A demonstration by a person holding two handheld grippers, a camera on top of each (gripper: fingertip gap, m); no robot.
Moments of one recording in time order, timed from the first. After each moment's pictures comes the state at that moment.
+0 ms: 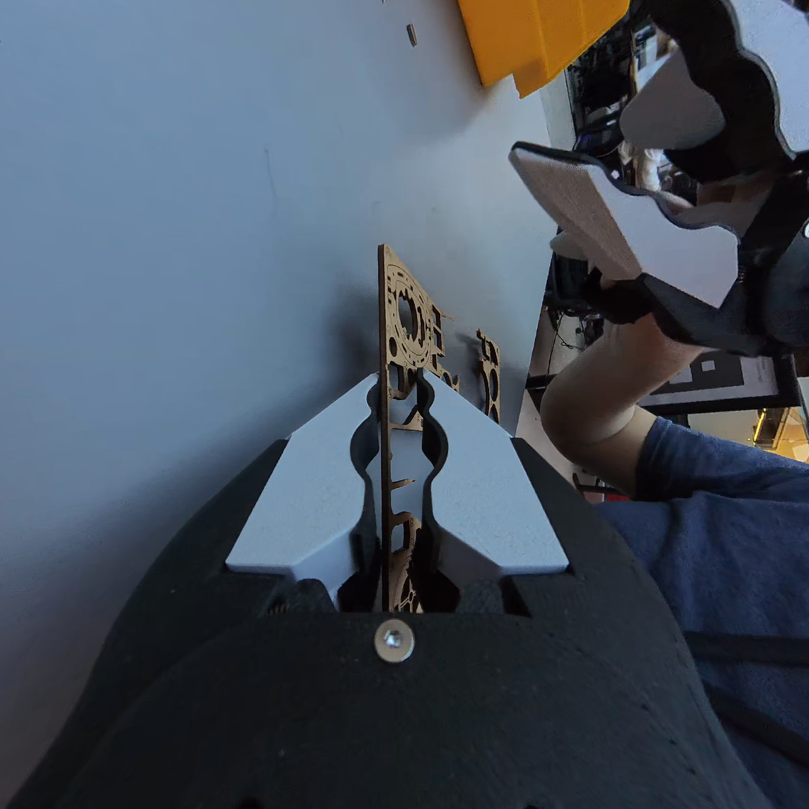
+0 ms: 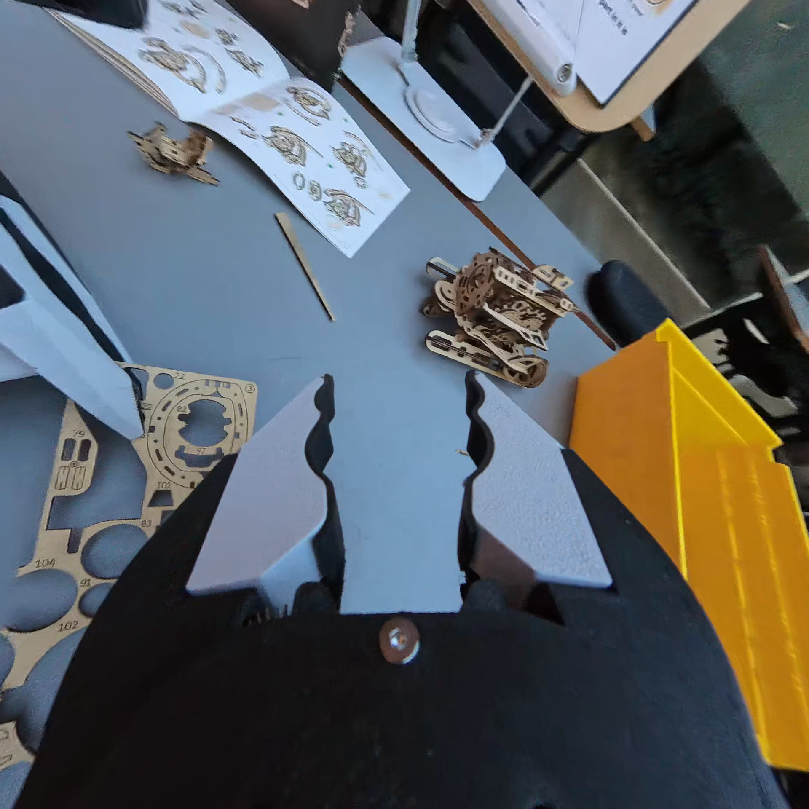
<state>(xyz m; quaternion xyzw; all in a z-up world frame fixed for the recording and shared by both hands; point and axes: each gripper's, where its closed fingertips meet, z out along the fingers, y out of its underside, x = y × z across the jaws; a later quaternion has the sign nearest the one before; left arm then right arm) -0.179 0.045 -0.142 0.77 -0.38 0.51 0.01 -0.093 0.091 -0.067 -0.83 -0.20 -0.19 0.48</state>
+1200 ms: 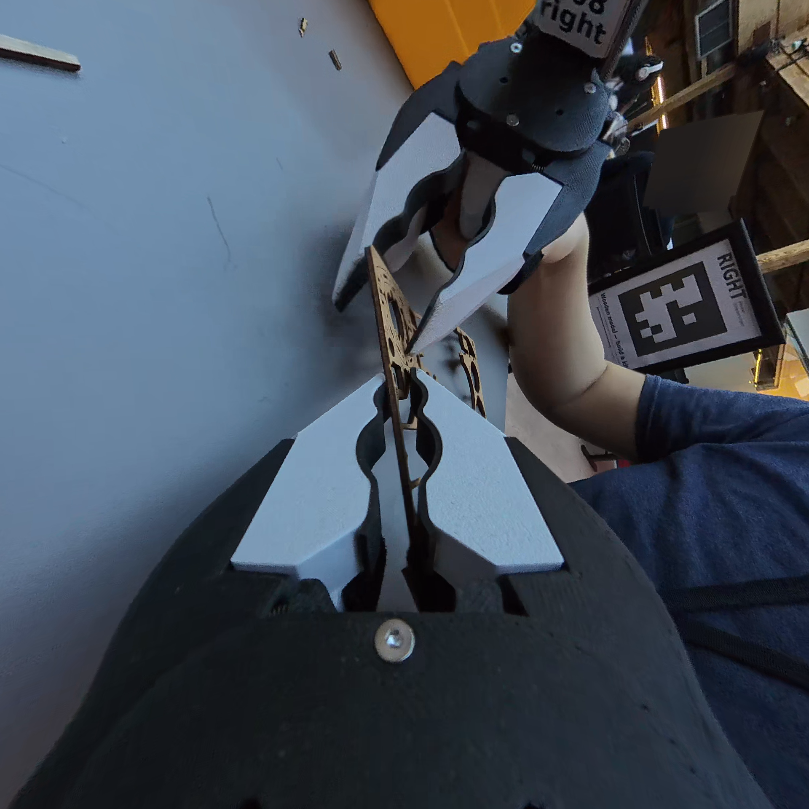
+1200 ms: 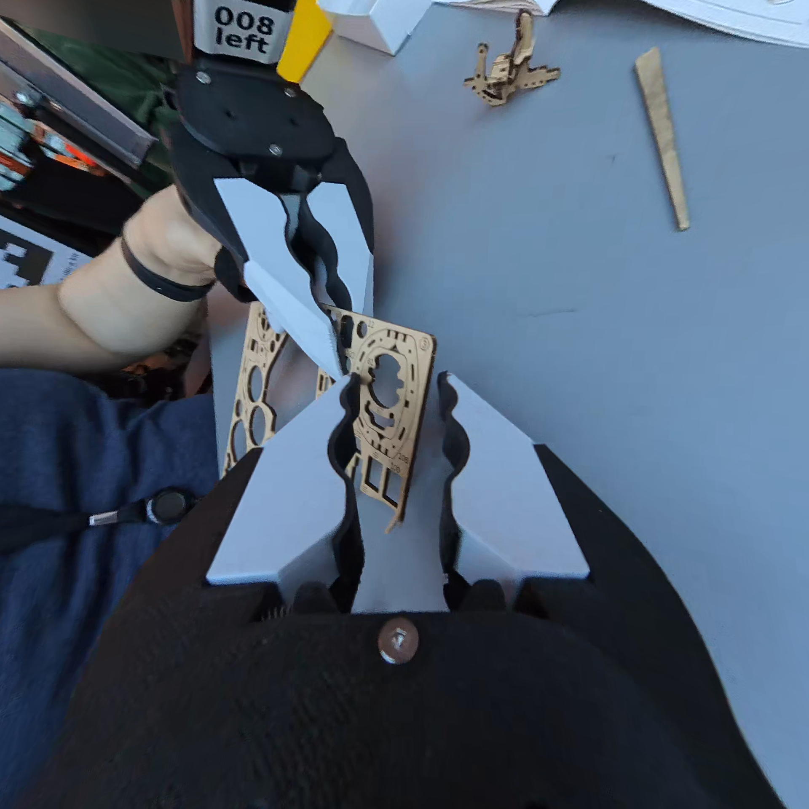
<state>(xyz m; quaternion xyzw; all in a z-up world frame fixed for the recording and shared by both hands) -0.177 0.042 -0.126 0.72 -0.44 0.55 -0.01 -0.169 0.065 -0.133 -0.83 -0.21 0.43 0.28</state>
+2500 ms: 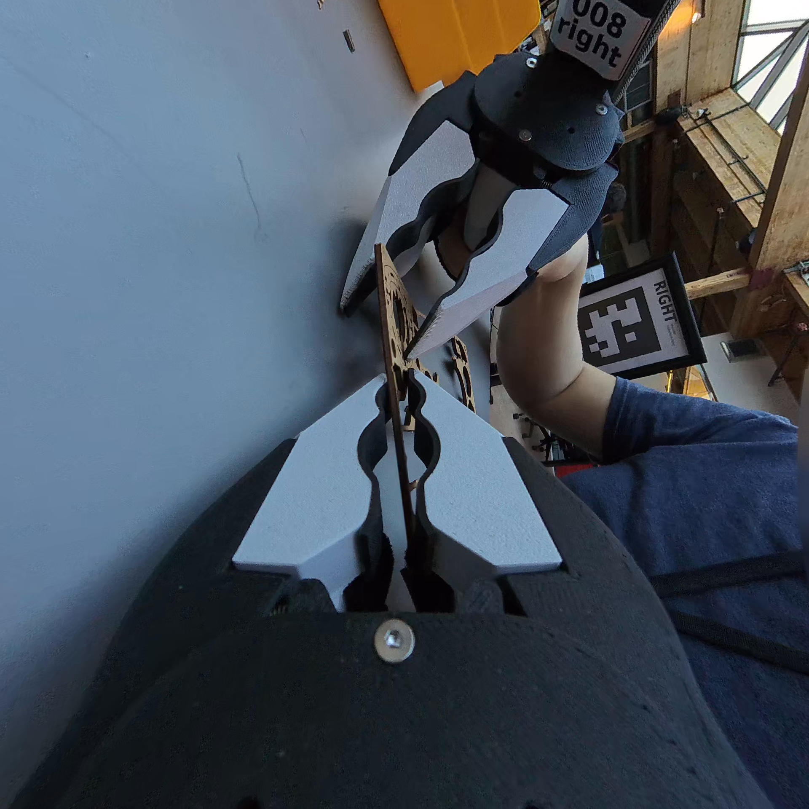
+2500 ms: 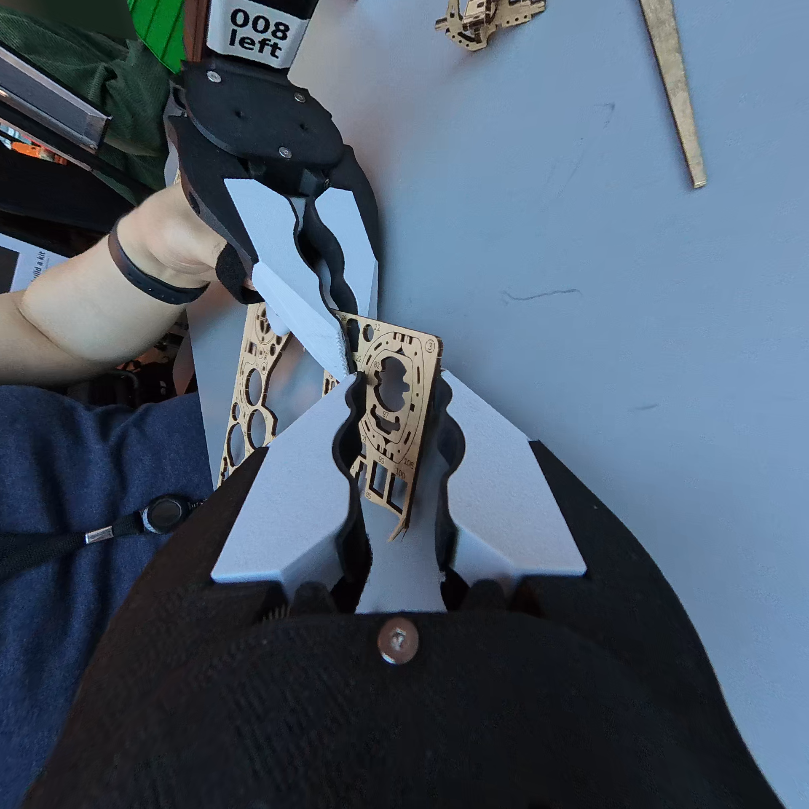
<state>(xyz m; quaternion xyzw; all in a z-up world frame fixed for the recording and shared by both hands) -0.179 0.043 -0.140 0.71 -0.39 0.59 0.04 -0.173 0.065 -0.147 -0.86 -0.20 0.41 0.24</state>
